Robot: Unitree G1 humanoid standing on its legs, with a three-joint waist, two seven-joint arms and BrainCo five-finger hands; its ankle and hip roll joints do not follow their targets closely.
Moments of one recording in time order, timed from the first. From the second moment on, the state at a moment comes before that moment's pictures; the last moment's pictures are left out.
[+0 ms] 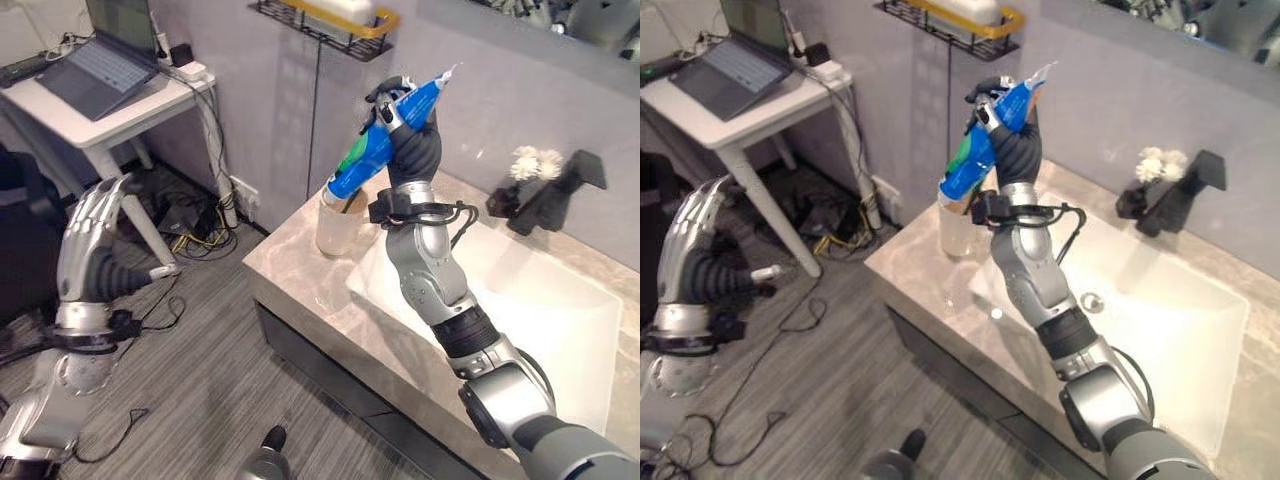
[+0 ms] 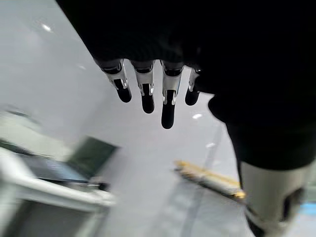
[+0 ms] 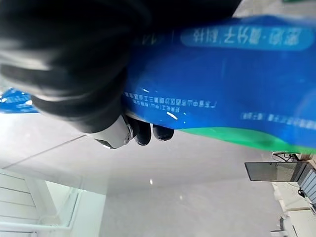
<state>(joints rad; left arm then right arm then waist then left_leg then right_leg) 0.20 0.84 0.20 -0.14 0.32 -0.24 0.49 -0.77 -0.25 0.32 0.15 0.65 -0.31 -0.33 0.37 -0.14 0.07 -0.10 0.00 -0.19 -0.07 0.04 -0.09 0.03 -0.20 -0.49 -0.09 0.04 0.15</state>
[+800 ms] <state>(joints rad) 0.20 0.84 0.17 -0.07 0.32 -0.22 0.45 -0.77 -0.28 0.26 0.17 0.57 -0.31 -0.35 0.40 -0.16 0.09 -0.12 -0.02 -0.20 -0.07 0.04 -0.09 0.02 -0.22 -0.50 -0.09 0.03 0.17</state>
